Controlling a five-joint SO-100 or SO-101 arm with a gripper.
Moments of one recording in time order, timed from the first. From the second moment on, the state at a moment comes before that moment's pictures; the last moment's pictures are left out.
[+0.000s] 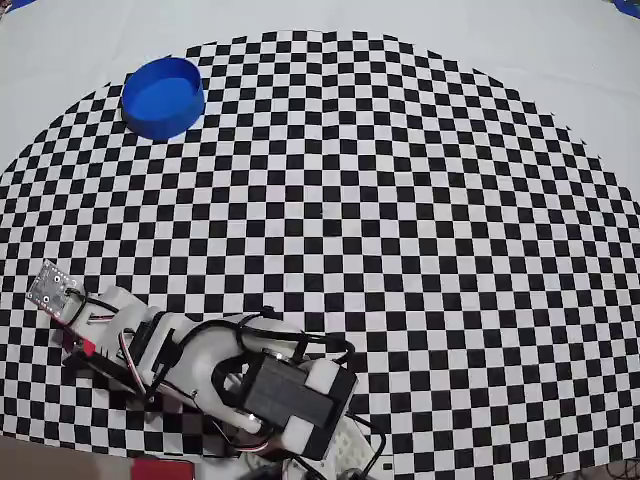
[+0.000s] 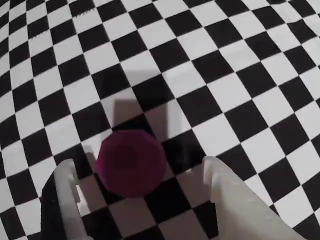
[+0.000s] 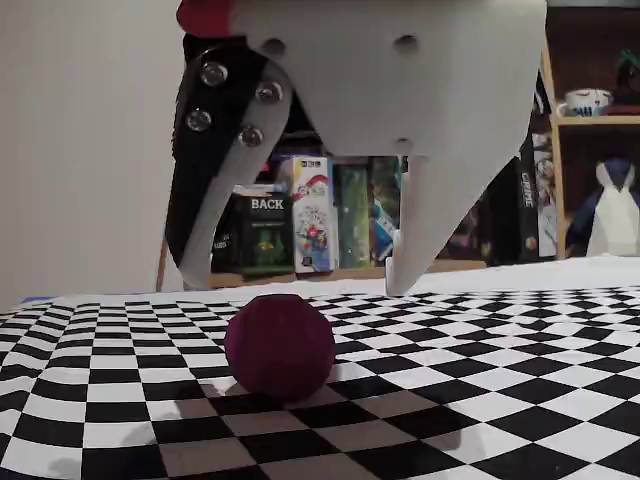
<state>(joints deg) -64.5 107.1 150.1 -0.7 -90.4</state>
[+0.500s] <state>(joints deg) -64.5 103.0 147.3 -0.7 -90.4</state>
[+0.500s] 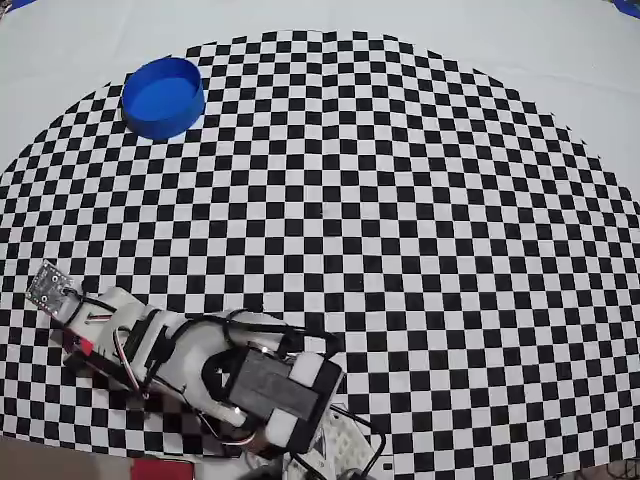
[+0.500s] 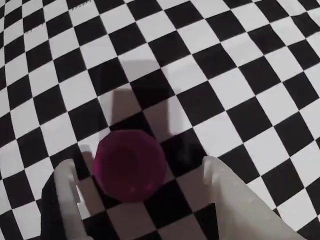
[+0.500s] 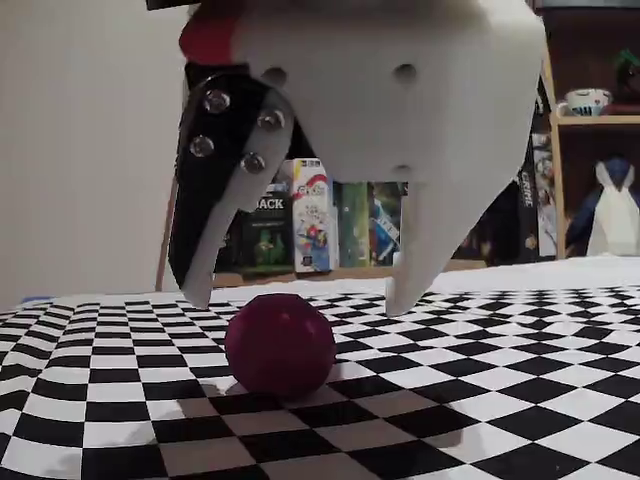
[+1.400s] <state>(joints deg) -65.6 96.2 142.0 -0.7 -90.4</state>
